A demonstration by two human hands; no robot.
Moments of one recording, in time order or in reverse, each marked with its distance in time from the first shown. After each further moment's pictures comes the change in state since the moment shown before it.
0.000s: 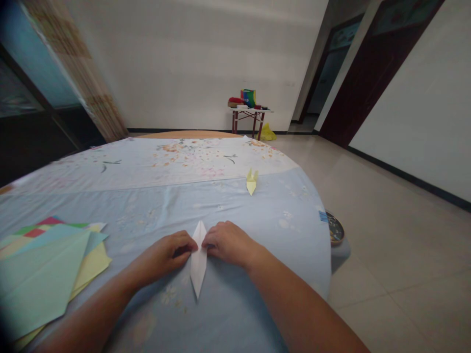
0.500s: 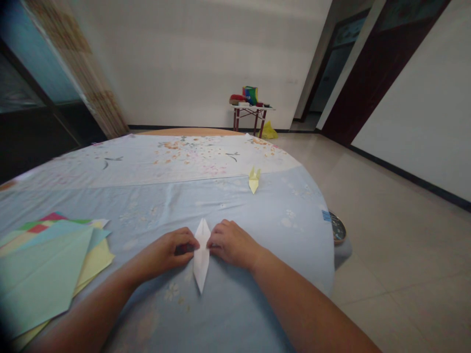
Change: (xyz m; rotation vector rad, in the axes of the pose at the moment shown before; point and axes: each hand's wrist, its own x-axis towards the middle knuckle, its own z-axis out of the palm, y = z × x) left_hand -0.001 -0.005 -0.003 -0.067 -0.037 -0.002; right_hand -0.008 0.000 0.013 0.027 0.139 0.009
